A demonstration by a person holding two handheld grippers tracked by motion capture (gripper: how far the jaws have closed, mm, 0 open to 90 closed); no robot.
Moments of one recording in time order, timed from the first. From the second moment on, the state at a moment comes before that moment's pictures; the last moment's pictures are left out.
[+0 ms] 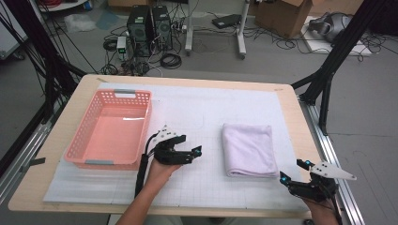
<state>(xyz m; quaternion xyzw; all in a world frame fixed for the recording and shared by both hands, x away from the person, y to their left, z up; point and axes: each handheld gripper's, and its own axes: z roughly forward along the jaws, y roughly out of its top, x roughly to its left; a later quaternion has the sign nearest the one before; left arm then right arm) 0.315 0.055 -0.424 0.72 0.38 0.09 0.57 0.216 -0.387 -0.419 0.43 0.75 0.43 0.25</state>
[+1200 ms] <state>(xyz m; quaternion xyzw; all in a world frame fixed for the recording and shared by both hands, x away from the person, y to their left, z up) 0.356 -0.075 -0.449 0.78 0.42 0.01 0.46 0.218 -0.393 -0.420 0.43 0.75 0.44 0.24</state>
